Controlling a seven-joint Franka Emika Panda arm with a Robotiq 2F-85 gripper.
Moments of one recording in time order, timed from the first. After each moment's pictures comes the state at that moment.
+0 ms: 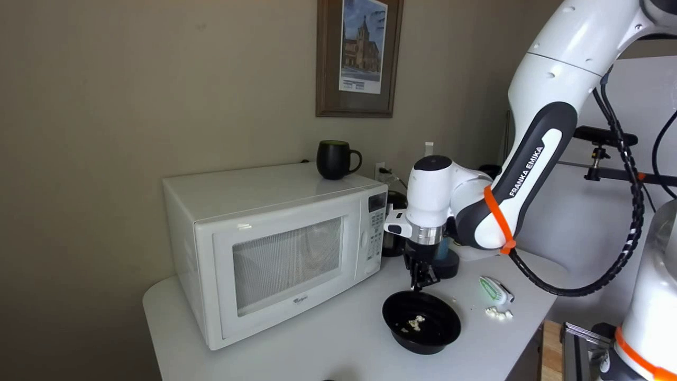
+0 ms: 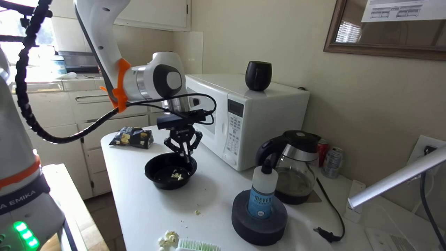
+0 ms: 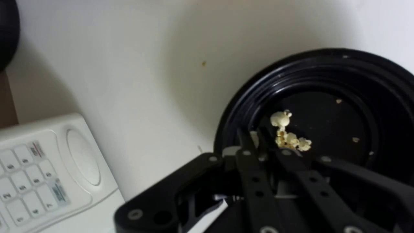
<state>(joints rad) -0.06 0.01 -0.09 -2.74 -0.72 2.80 -0.49</state>
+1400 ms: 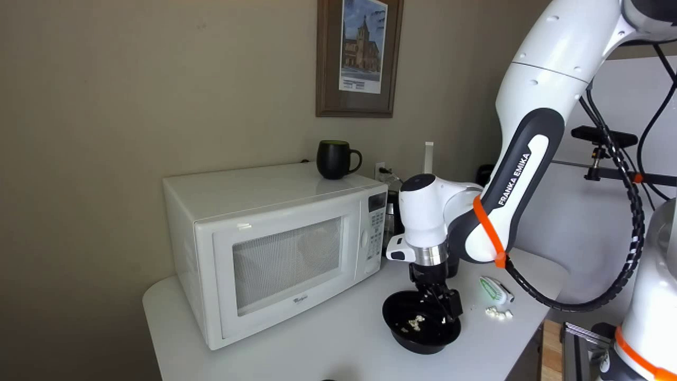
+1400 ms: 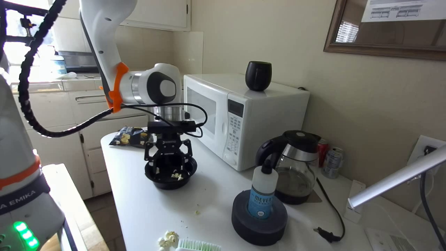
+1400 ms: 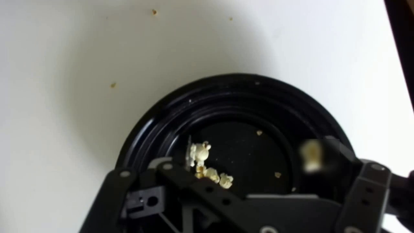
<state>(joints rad) -0.04 0.07 -0.02 -2.75 -0.56 2.62 -0.62</state>
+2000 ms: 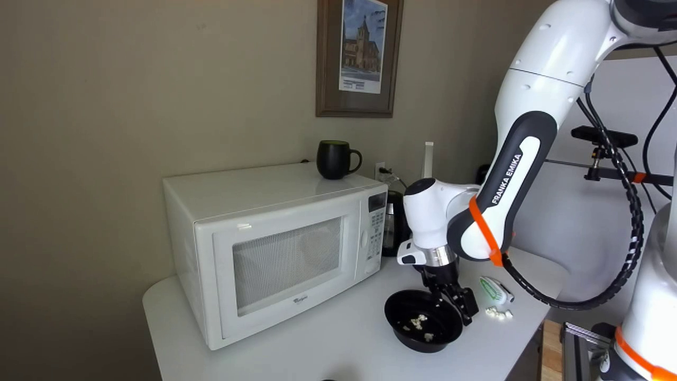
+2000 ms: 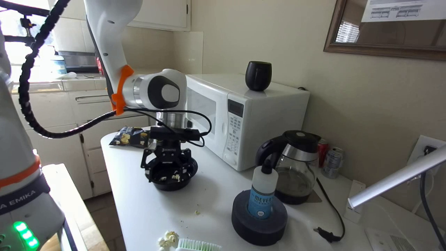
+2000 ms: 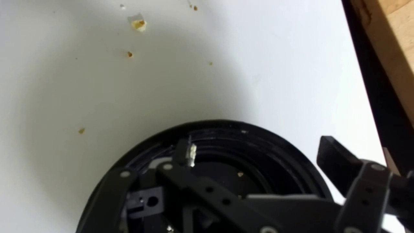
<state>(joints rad) -0.08 0.09 -0.04 -2.75 -0.52 2.55 -0.76</state>
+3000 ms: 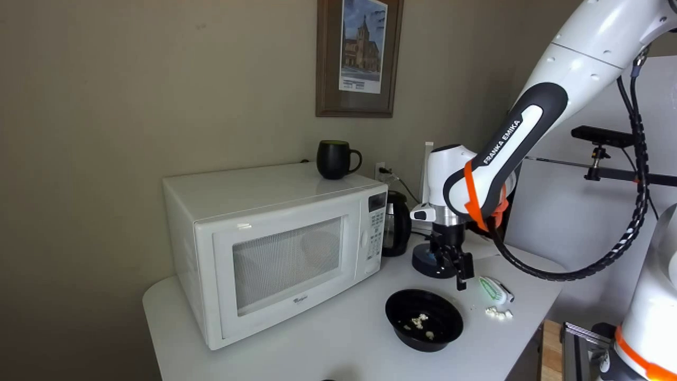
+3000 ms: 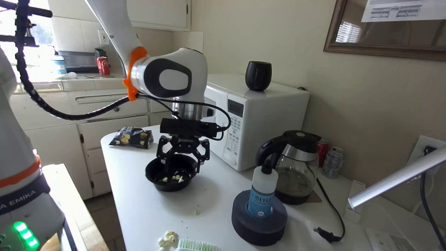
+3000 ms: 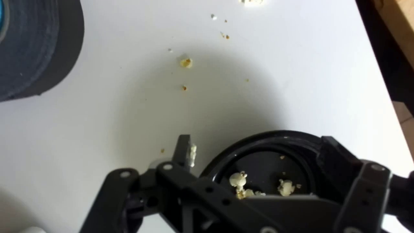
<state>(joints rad) -0.17 -0.07 -0.15 -2.74 -0.25 2.55 -1.00</state>
